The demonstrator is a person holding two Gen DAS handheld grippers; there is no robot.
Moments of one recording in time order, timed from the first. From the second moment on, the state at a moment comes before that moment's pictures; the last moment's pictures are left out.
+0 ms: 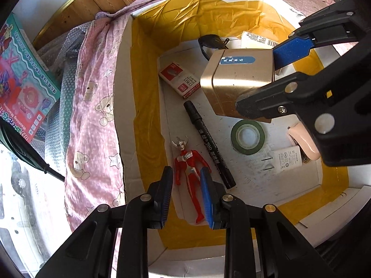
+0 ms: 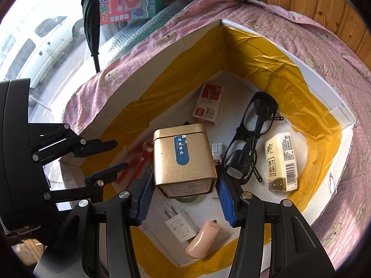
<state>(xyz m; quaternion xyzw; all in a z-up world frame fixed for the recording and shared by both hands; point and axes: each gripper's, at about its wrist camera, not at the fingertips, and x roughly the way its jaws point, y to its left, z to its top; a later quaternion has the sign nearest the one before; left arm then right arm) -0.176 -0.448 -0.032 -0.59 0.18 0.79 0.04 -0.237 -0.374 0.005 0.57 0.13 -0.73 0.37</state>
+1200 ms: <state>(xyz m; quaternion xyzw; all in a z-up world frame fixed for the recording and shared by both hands) -0.067 -0.409 0.066 -0.50 0.06 0.86 0.04 -0.116 -0.281 0.080 0.44 0.21 -0.80 0.35</state>
